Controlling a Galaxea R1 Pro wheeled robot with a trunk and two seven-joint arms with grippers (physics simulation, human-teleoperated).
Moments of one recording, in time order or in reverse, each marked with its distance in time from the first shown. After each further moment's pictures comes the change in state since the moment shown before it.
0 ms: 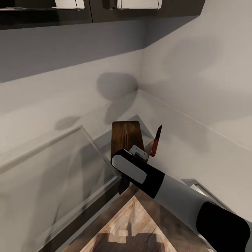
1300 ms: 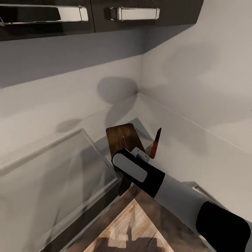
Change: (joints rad) left arm 0.000 -0.002 -0.001 0.000 0.000 0.000 0.000; right arm 0.001 0.000 -0.015 0.010 -0.039 -0.007 -0.057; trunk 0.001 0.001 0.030
